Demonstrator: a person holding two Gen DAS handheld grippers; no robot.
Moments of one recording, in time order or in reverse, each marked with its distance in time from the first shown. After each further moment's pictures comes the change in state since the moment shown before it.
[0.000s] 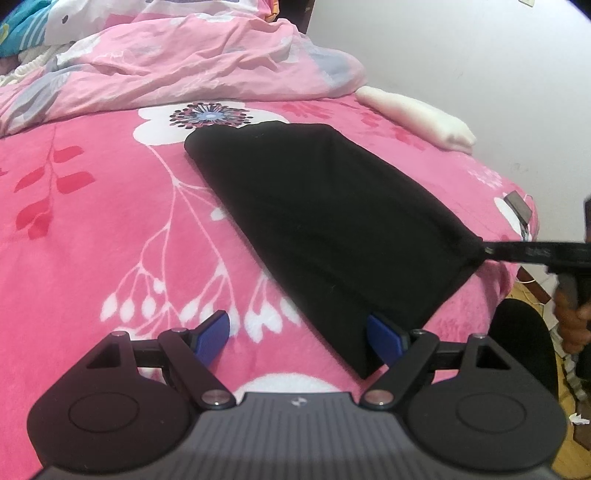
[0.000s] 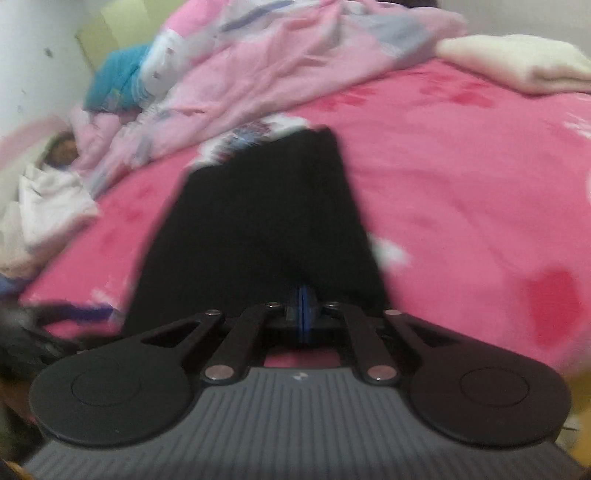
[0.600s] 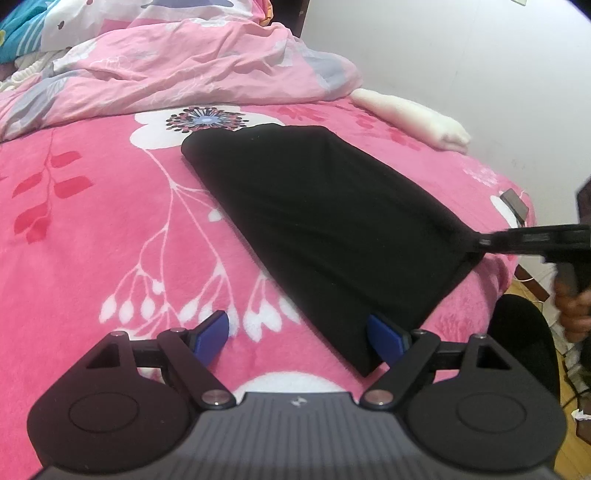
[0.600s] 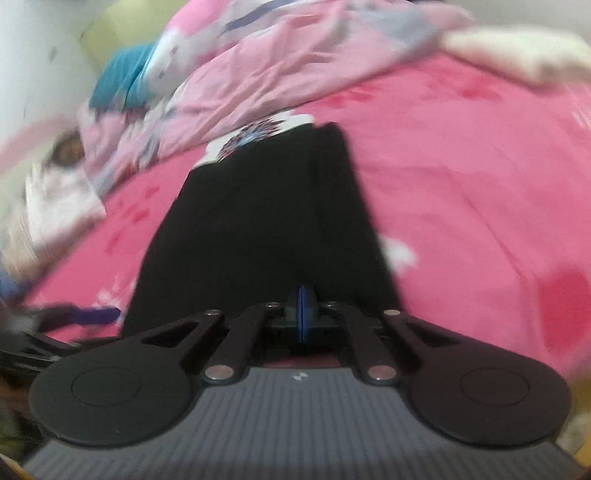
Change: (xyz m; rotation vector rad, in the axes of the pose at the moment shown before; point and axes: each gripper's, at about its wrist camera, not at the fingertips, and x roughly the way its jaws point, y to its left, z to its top) left arm 0.000 -0.003 -0.003 0.011 -0.017 -0.008; right arm 0.008 -0.009 0.015 0.047 0.021 0.024
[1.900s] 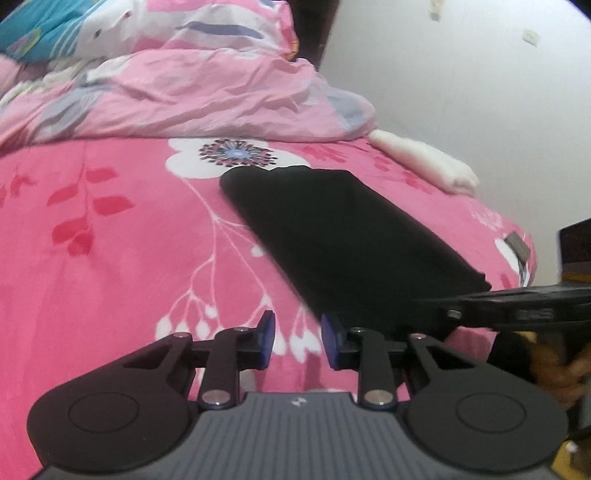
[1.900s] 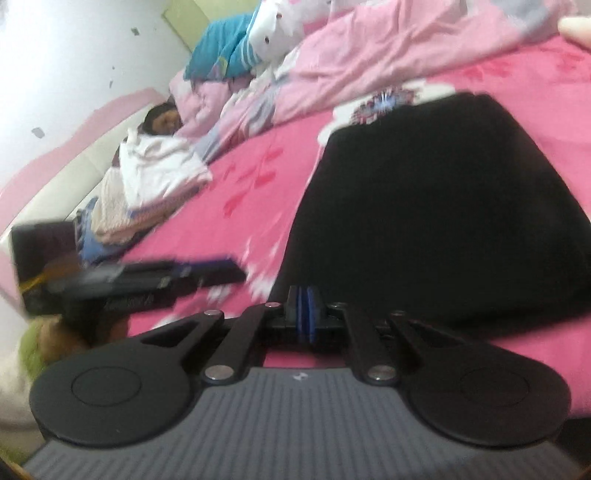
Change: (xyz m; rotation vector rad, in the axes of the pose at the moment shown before) left arm -0.033 0.029 -0.002 -0.092 -0.115 0.011; right arm 0.050 0.094 -0.018 -0.134 0.094 0.323
